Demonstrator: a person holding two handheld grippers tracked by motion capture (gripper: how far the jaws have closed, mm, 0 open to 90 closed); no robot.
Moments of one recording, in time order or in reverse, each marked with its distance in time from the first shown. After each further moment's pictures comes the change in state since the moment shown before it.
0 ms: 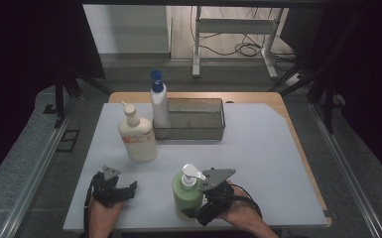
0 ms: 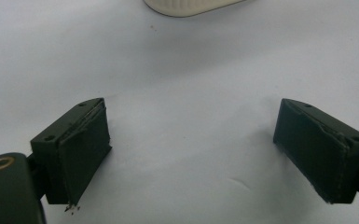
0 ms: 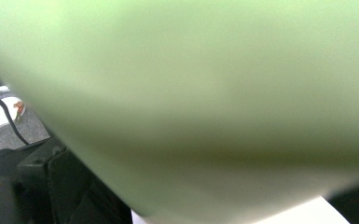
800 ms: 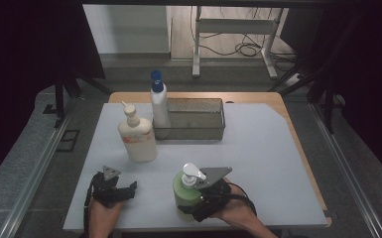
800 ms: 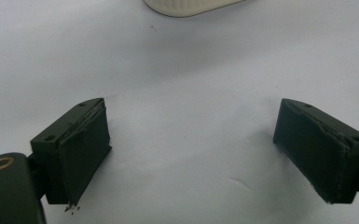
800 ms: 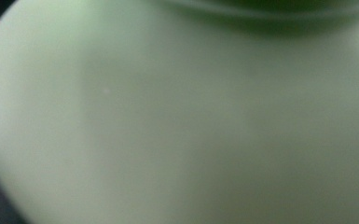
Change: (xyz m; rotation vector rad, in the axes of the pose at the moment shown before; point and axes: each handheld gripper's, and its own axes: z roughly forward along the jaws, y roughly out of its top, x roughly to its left) left arm 0.000 0.000 0.000 0.000 0.000 0.000; right arm 0.001 0.011 0.001 0.019 -0.031 0.012
